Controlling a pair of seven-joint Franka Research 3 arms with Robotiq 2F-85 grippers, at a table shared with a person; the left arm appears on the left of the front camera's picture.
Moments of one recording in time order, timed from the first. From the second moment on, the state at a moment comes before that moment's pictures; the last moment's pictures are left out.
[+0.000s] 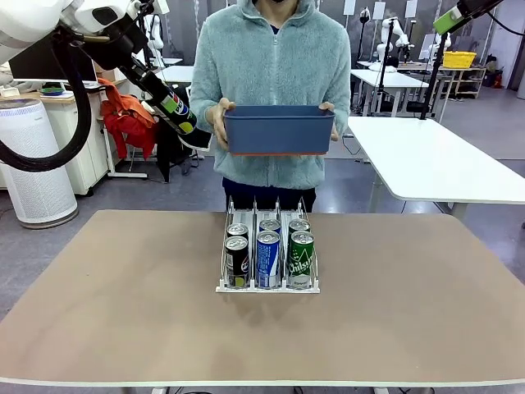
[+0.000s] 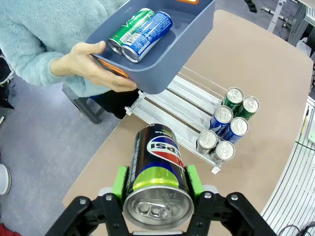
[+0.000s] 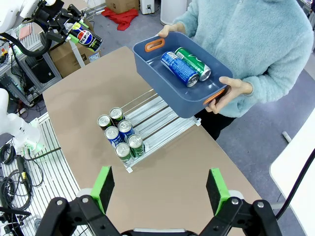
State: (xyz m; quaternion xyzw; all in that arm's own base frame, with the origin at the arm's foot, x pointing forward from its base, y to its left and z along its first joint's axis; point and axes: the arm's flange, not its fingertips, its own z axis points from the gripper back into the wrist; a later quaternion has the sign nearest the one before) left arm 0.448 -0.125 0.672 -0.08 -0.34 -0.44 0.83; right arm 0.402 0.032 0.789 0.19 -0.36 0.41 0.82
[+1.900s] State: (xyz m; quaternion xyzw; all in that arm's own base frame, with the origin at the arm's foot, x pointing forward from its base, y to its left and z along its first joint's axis) left arm 0.372 -0.246 0.583 -0.08 -0.12 -0.38 0.92; right arm 0.402 0.032 0.789 0.19 -0.36 0.41 0.82
